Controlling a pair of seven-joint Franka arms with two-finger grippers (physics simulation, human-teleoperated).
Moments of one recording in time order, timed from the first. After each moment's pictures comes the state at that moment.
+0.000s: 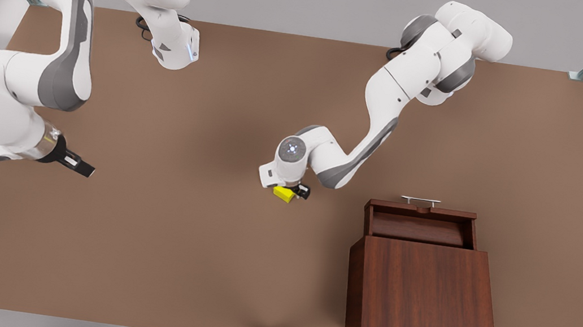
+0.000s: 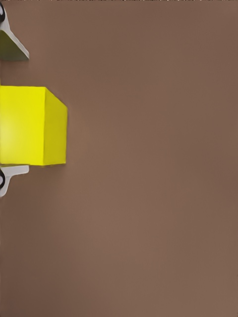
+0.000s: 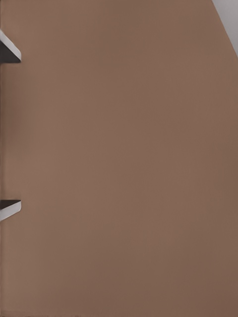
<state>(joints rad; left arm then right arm) -0.58 0.90 -0.28 -1.30 0.26 2.15 -0.47 -0.09 0.33 0.11 -1.42 -0.02 1.65 0.43</state>
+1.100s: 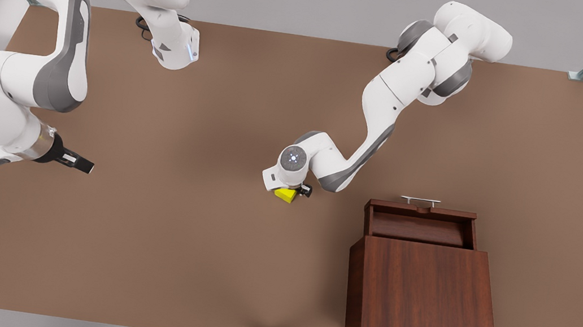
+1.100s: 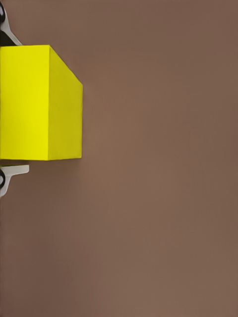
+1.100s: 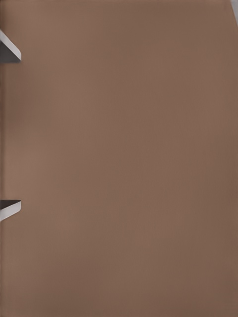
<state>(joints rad) -0.58 0.94 -0.27 -1.34 0.19 2.16 -0.47 -0.10 0.33 0.11 -1.42 -0.02 1.64 0.28</state>
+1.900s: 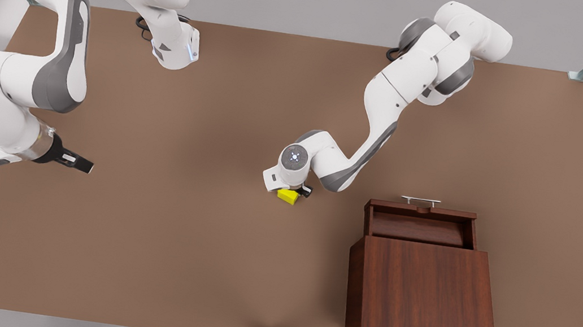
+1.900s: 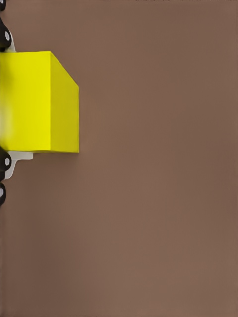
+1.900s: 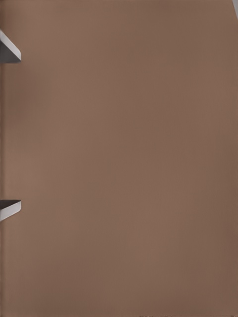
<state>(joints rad) -0.58 0.91 -0.26 -1.33 0.19 2.15 -0.47 -0.11 0.33 0.11 -1.42 -0.02 1.64 0.26</state>
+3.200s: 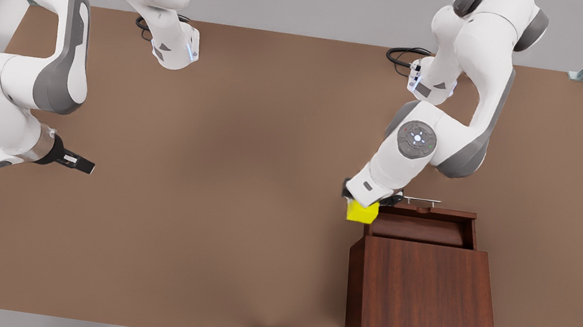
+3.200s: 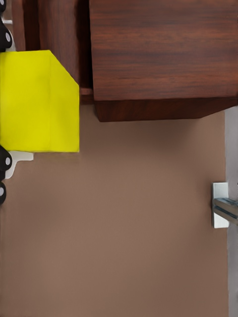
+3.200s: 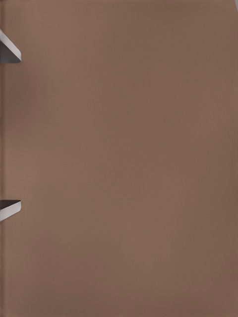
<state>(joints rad) -0.30 0.42 -0.20 -1.36 0.07 1.83 -0.48 -0.11 0.34 0.11 -1.42 -0.01 1.65 0.25</state>
